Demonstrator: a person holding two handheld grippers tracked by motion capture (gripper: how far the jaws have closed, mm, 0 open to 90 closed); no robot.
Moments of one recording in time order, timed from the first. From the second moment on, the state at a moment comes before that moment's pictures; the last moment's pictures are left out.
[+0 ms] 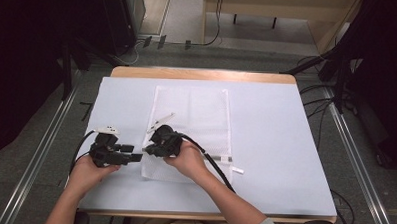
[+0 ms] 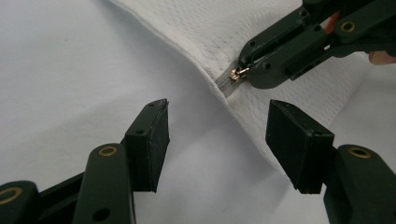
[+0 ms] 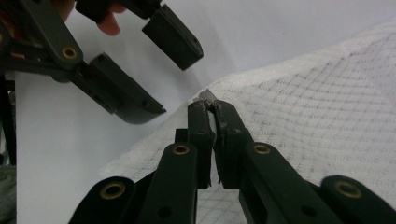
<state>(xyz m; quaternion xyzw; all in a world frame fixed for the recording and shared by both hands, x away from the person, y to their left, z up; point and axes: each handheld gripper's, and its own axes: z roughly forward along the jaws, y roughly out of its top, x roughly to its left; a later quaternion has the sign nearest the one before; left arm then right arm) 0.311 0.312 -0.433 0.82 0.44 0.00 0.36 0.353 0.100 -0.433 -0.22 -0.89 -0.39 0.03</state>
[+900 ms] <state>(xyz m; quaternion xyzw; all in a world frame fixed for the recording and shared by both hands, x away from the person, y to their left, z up) 0.319 0.291 -0.440 0.86 0.40 -0.03 0.32 0.349 0.096 -0.426 -0.18 -0.90 -0.39 0.06</state>
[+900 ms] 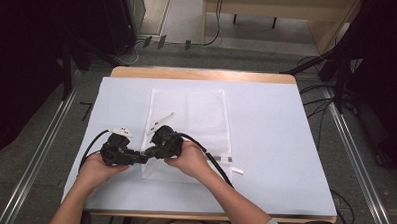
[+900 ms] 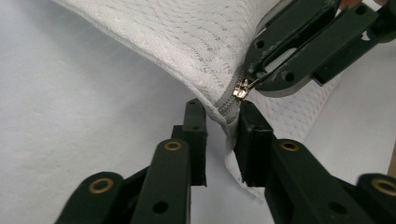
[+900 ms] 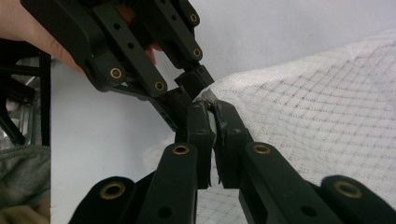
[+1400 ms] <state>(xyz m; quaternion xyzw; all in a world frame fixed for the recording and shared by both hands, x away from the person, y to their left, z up) 0.321 0.291 -0.436 0.86 0.41 -0.04 0.31 0.351 0.097 -0.434 -0.19 -0.90 -0.38 0.05</state>
